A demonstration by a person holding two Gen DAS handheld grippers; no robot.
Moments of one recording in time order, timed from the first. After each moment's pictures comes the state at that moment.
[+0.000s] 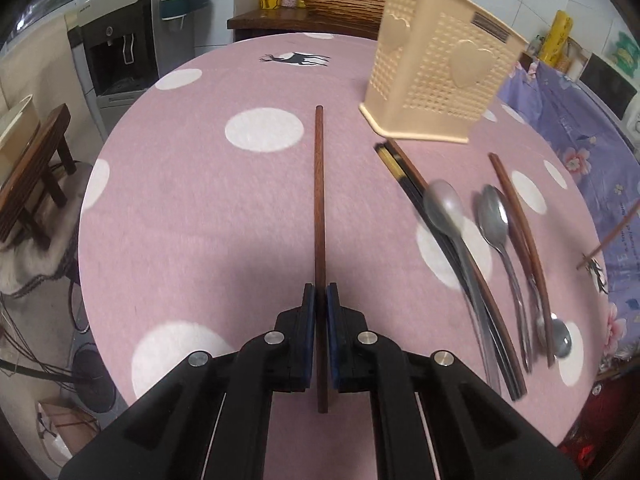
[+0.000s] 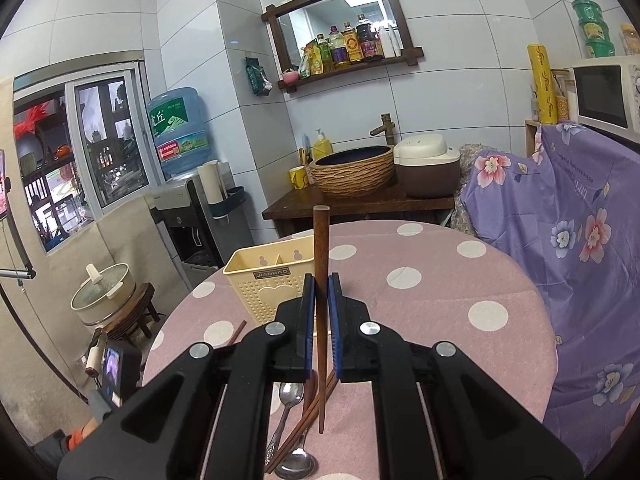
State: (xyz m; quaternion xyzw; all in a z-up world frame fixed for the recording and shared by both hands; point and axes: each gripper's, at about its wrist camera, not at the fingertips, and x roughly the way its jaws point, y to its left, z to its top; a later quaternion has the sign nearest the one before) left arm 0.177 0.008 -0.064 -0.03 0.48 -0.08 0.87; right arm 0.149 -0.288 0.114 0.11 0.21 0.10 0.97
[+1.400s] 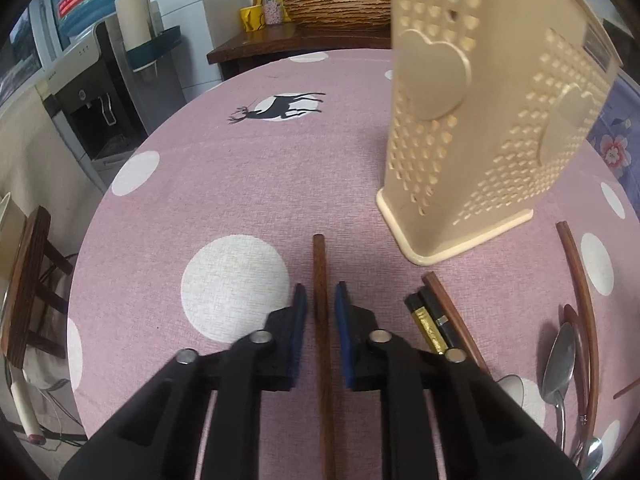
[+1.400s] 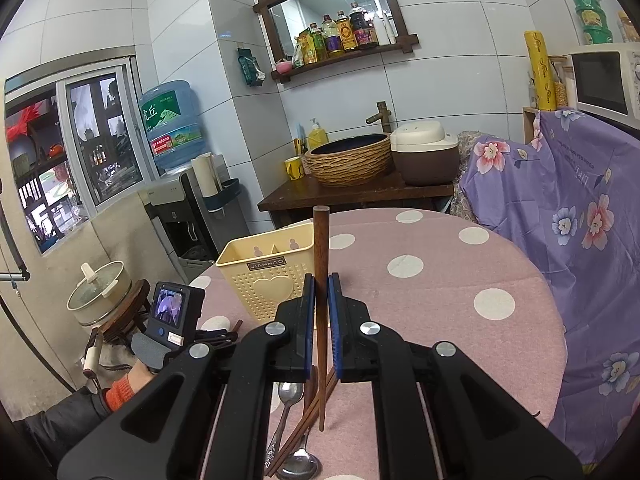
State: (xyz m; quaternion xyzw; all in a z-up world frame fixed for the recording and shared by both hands) left arm 0.305 -0.029 -0.065 0.07 0.46 -0.05 0.88; right arm 0.165 -0.285 0.101 0.12 0.22 0.10 0.96
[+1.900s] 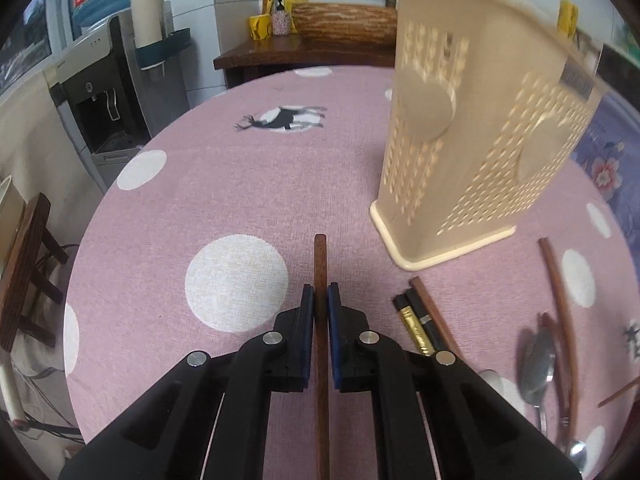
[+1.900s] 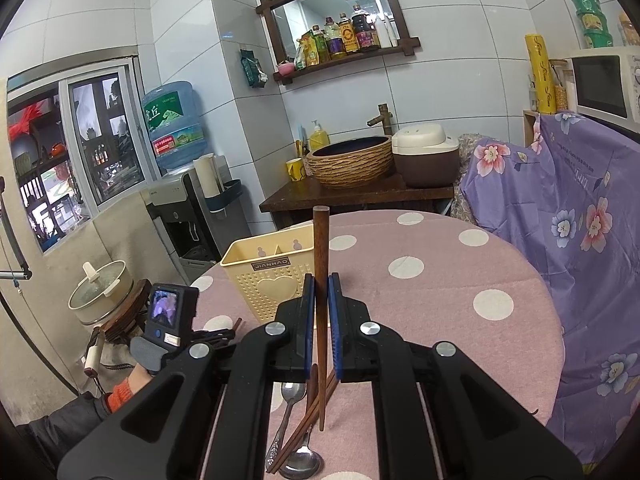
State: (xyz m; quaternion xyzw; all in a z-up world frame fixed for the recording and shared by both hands) left arm 0.290 -0.015 -0.047 0.02 0.44 -0.06 0.90; right arm 0.160 -0.281 0.103 0.12 0.22 0.10 0.96
